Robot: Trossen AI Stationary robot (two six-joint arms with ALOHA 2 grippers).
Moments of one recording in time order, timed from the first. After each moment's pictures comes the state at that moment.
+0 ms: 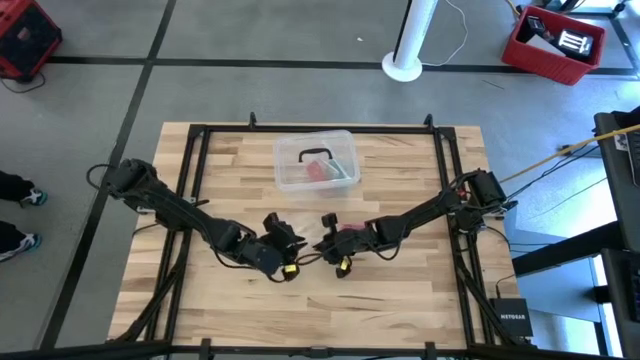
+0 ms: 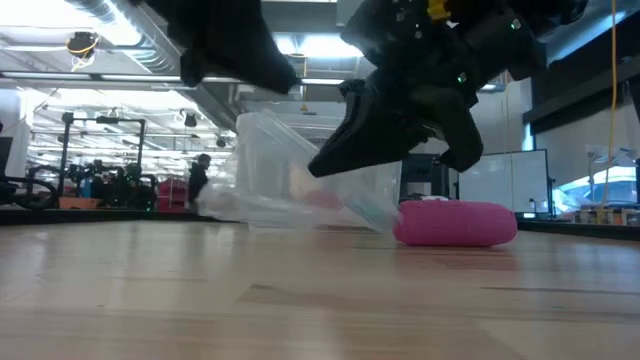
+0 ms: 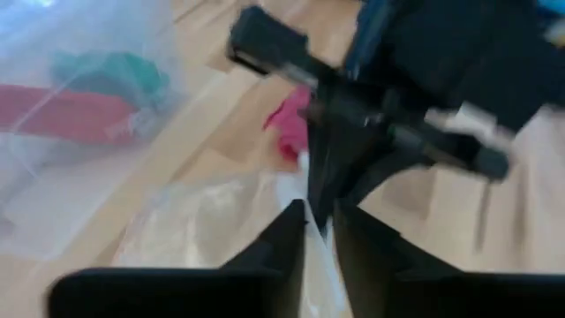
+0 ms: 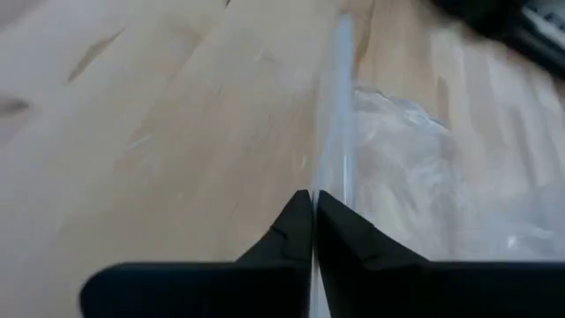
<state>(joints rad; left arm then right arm) -0.47 1.56 0.98 -0.16 -0.69 -0.66 0.27 1.85 0.96 0.25 0.22 -0.32</state>
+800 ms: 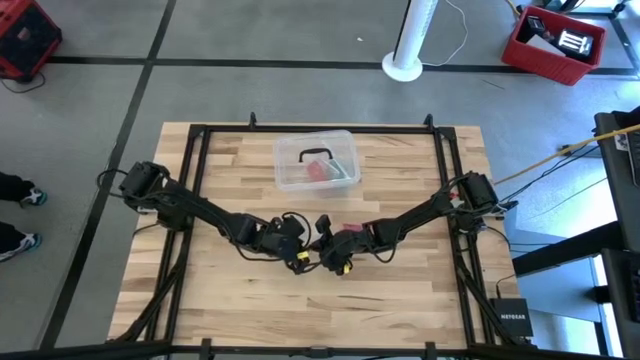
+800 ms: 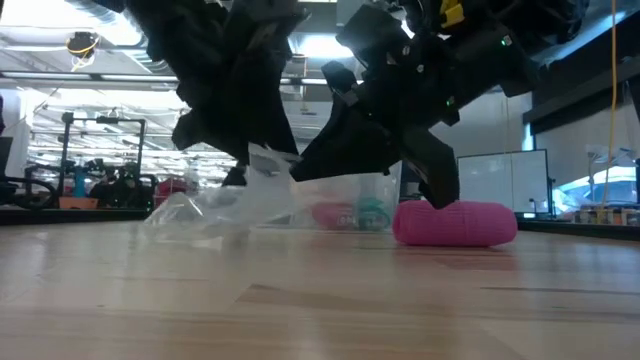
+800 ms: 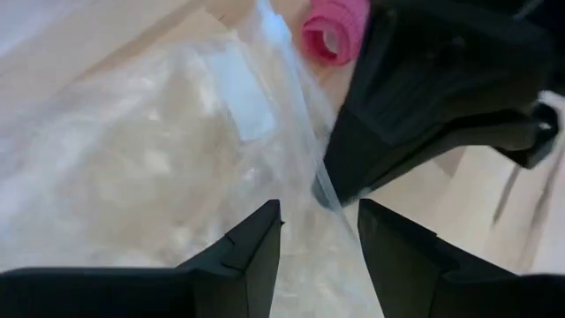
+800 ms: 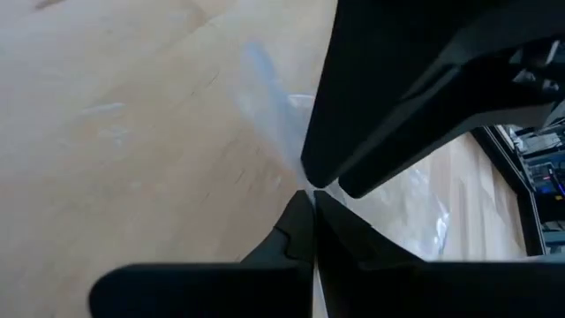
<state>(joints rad) -0.33 1.66 0.99 -0.23 -0.38 -0.94 0.28 1.92 0.96 0.38 0.25 -0.66</state>
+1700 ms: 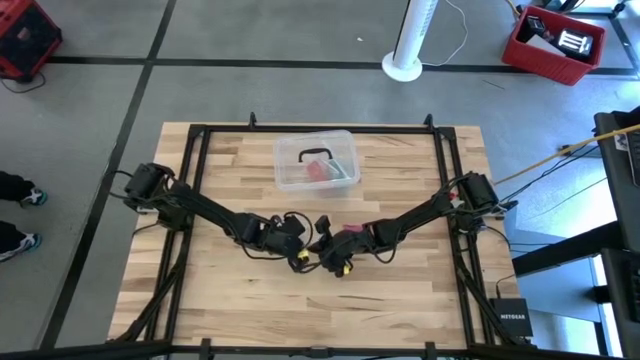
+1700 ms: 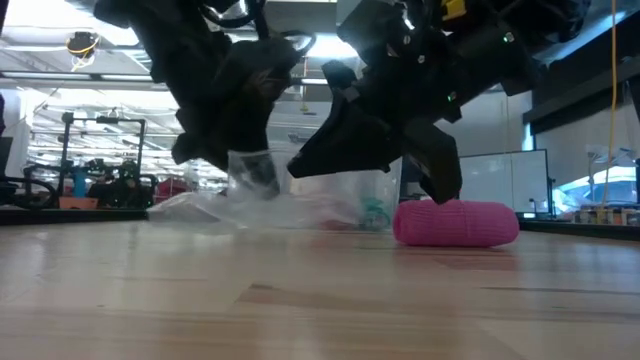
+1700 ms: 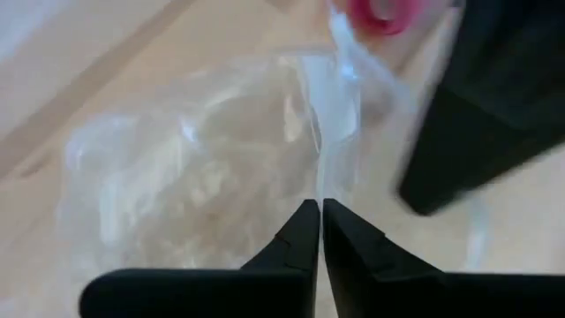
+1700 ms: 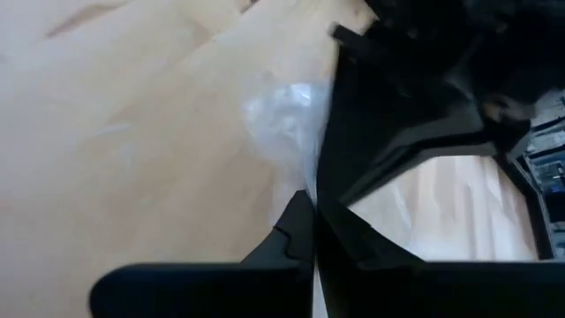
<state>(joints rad) -0.31 1.71 0.99 -0.27 -0.35 -0.90 0.28 1.92 0.97 0.40 0.23 -0.62</state>
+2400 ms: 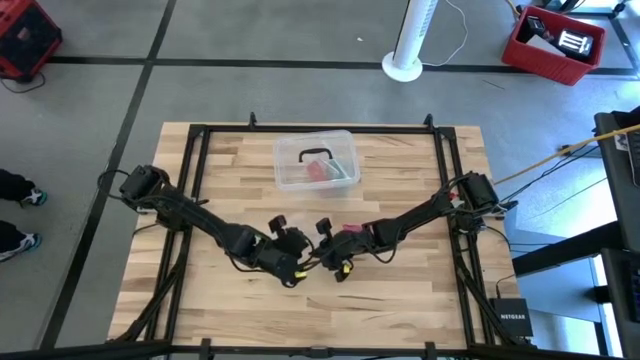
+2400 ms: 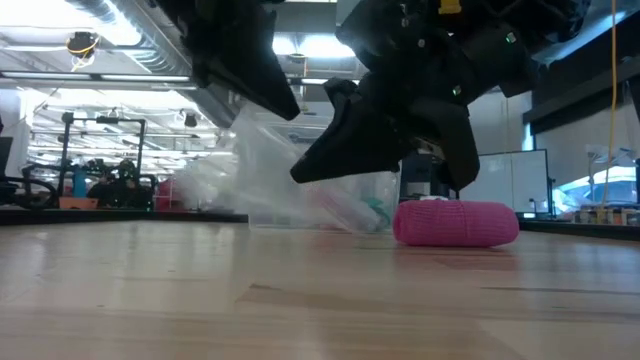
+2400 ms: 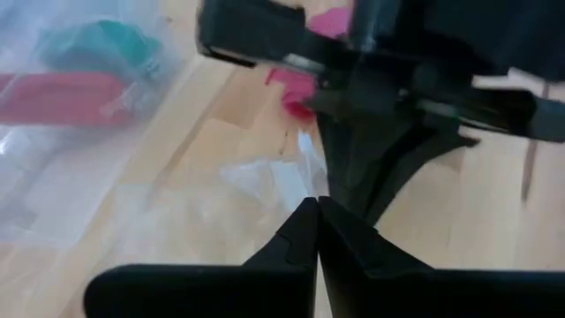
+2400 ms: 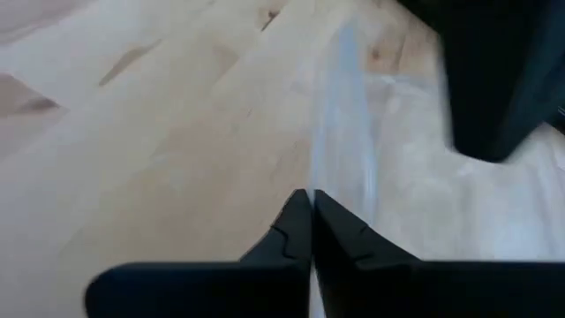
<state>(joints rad) -0.44 1.68 1.15 -0.39 -0.64 -0.62 0.28 1.92 0.97 0.37 0.14 -0.43</state>
